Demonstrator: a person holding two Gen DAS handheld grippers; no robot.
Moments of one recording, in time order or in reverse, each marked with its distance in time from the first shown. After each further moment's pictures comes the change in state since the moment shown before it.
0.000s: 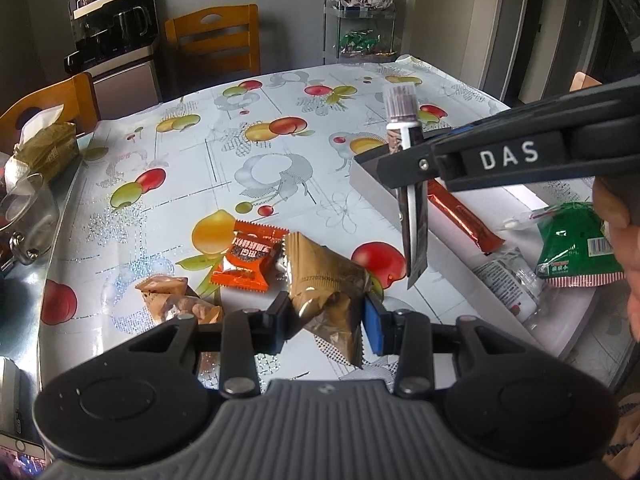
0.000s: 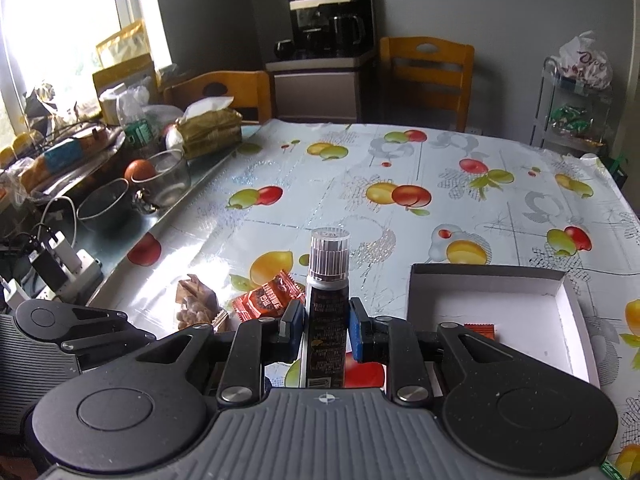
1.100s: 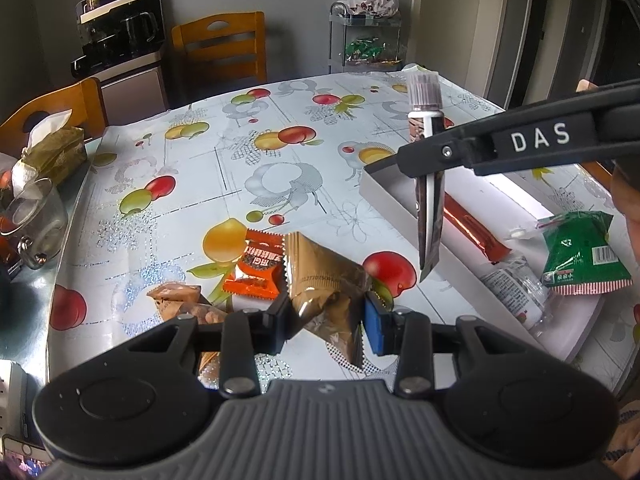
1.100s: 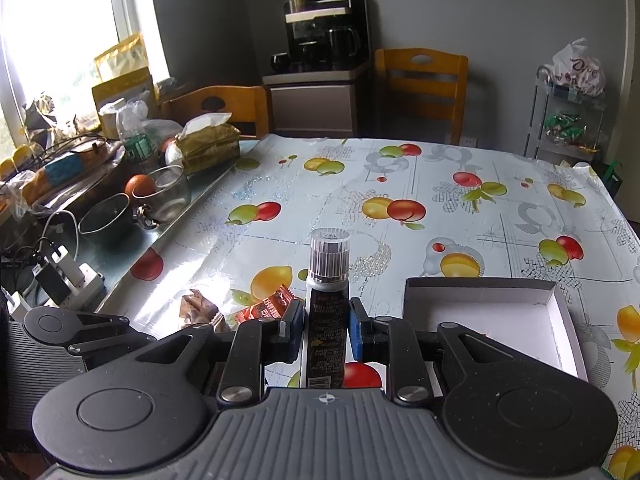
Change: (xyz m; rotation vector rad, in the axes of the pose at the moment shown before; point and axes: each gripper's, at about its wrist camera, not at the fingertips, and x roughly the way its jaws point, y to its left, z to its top) left arm -0.004 0.007 0.003 -0.004 -0.023 0.012; right arm -0.012 -0.001 0.004 0.011 -0.029 -0.006
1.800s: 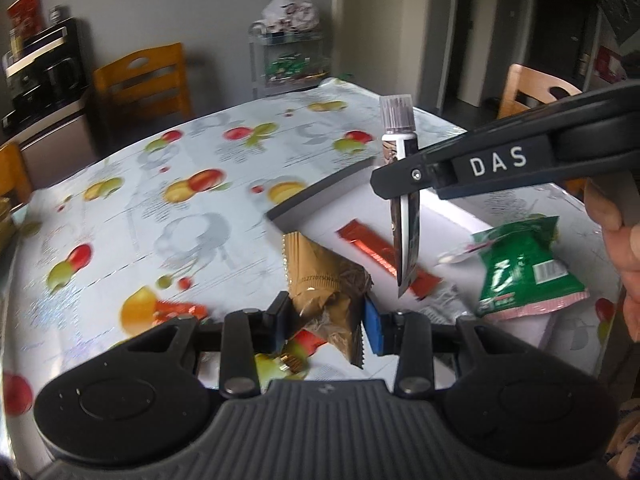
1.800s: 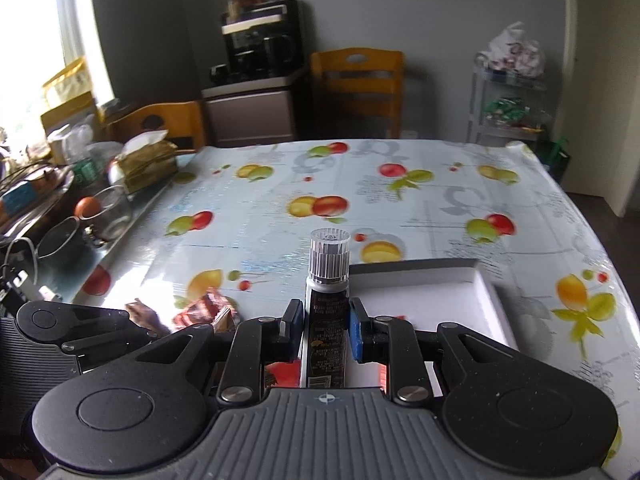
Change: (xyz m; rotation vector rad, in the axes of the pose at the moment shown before) left arm 0.024 -0.062 0.038 0.165 -0.049 -0.162; right arm -0.025 -0.054 -0.010 0.110 -0.016 -0.140
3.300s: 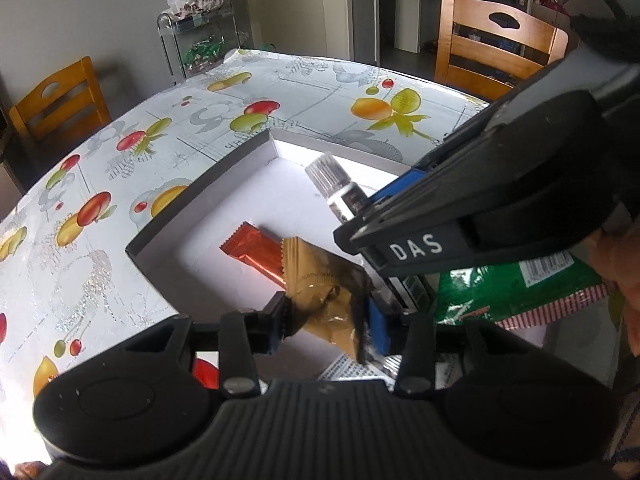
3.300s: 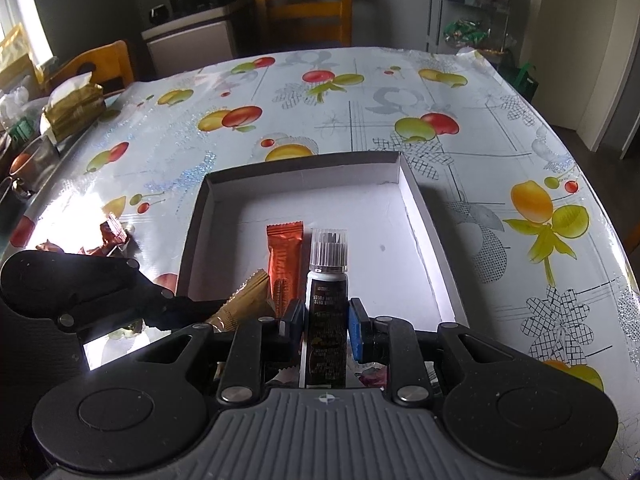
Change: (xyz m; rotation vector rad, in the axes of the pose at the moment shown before) left arm 0.103 -0.074 0.018 0.215 0.095 -0.095; right arm 0.051 -0.076 -0.042 0.060 0.211 -0.088
